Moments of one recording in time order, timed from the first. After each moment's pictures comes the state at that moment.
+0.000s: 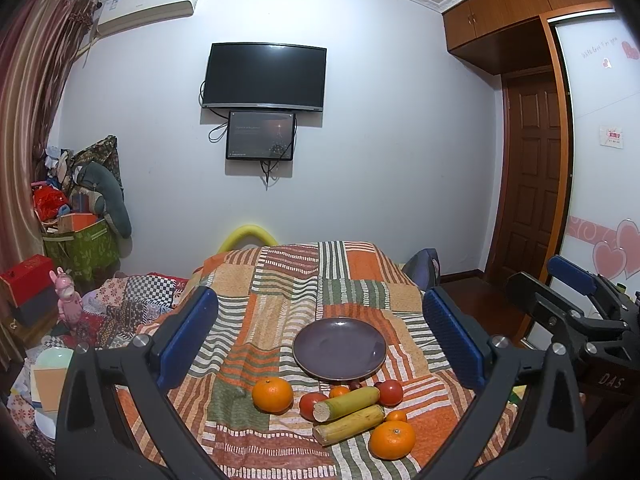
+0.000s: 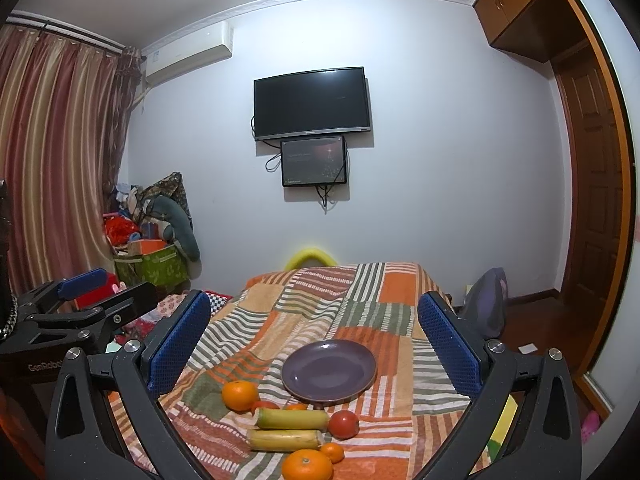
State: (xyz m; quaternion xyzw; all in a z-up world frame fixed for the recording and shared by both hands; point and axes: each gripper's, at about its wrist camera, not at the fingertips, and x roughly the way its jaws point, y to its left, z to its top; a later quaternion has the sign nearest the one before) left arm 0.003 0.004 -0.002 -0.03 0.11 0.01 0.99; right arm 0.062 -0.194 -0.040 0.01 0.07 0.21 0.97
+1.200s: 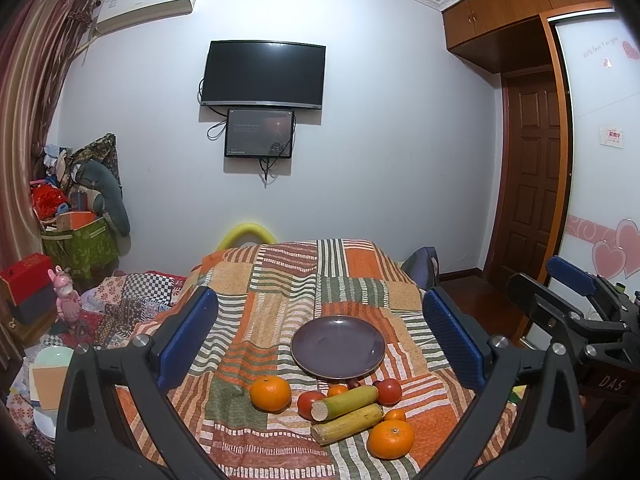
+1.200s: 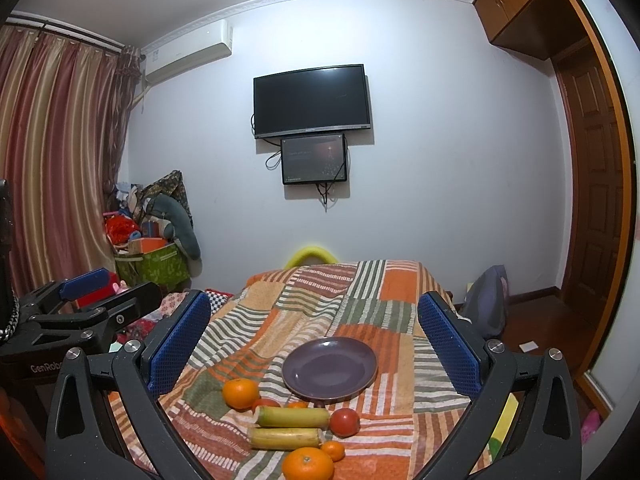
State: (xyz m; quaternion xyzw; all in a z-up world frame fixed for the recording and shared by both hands) left arm 0.005 0.002 -0.006 -0.03 0.11 0.00 0.99; right arm 0.062 -0.193 -0.039 0.01 0.08 0.21 0.97
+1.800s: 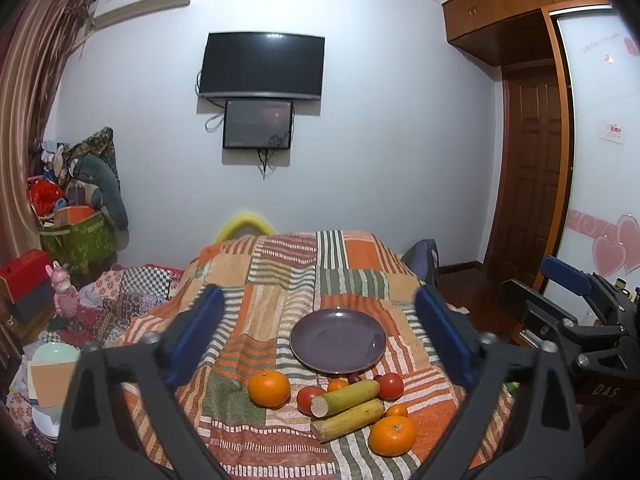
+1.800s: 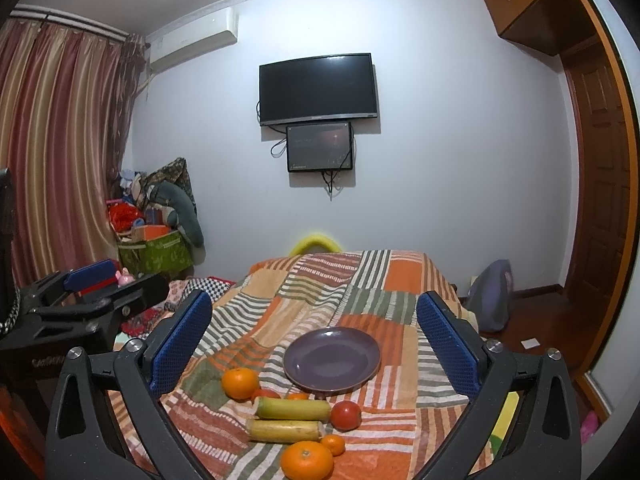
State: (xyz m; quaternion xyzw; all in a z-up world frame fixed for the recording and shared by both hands) left arm 0.018 0.002 -0.012 -0.03 0.14 0.00 0.99; right arm 0.076 -0.187 -0.048 0.00 0.10 0.23 0.97
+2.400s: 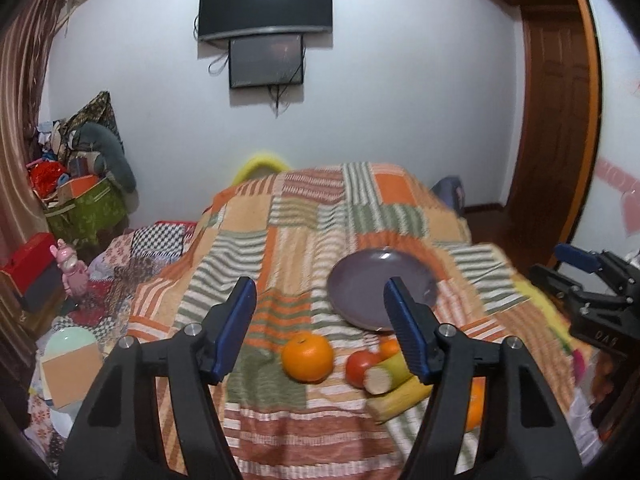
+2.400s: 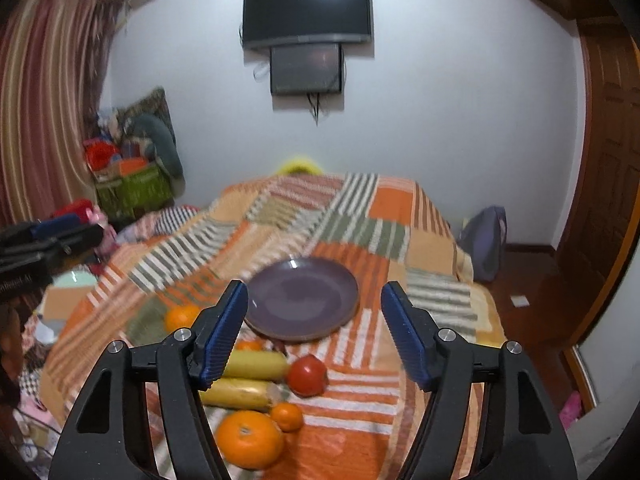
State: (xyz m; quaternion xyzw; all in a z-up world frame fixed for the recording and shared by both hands) left arm 0.098 0.043 -0.072 0.00 0.25 0.03 0.97; right arm 0.153 -0.195 -0.115 -0.05 0.24 0.20 0.95
